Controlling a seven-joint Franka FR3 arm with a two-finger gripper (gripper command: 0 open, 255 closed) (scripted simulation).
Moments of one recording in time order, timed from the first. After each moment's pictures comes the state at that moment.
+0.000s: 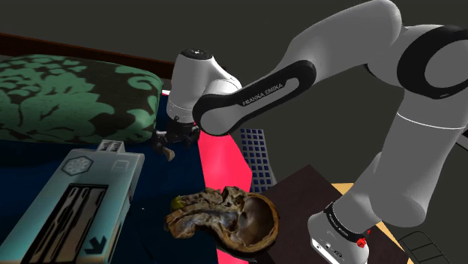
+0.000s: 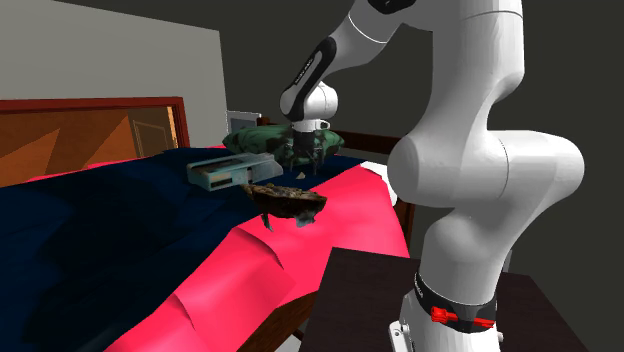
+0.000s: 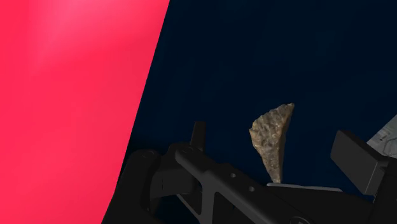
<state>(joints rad) 0.30 0.34 0.43 -2.01 -0.19 2.42 0.86</state>
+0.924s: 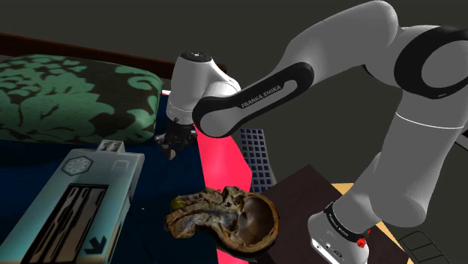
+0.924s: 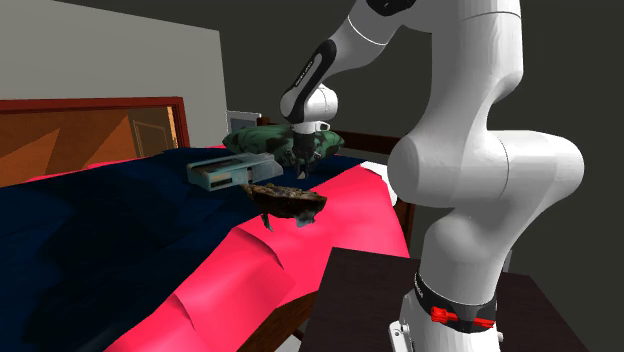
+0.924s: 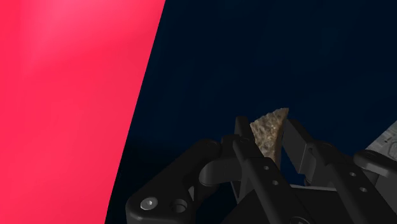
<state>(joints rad) 0.30 0.35 0.42 -2.01 -0.20 2.44 0.87</state>
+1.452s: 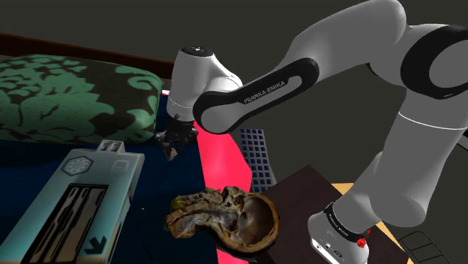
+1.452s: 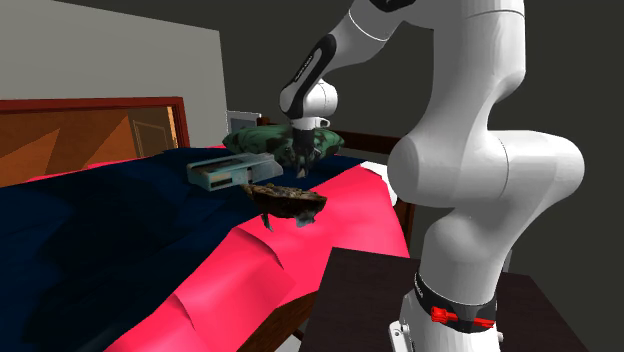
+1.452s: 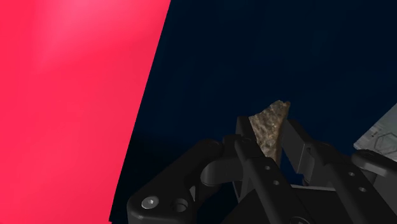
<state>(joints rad) 0.29 0.33 0.43 -2.01 -0.18 2.41 0.86</state>
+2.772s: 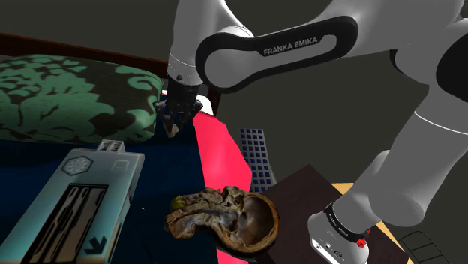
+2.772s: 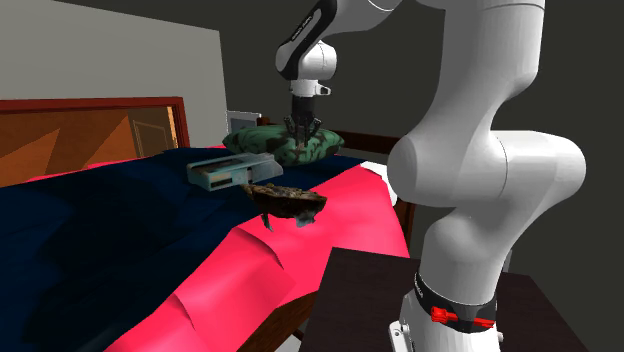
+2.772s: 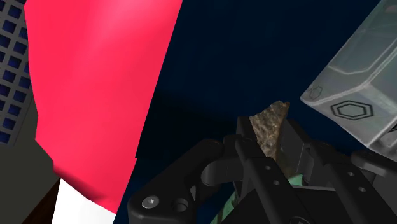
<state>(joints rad) 0.27 0.19 0.47 -1.90 -0.09 2.18 0.80</state>
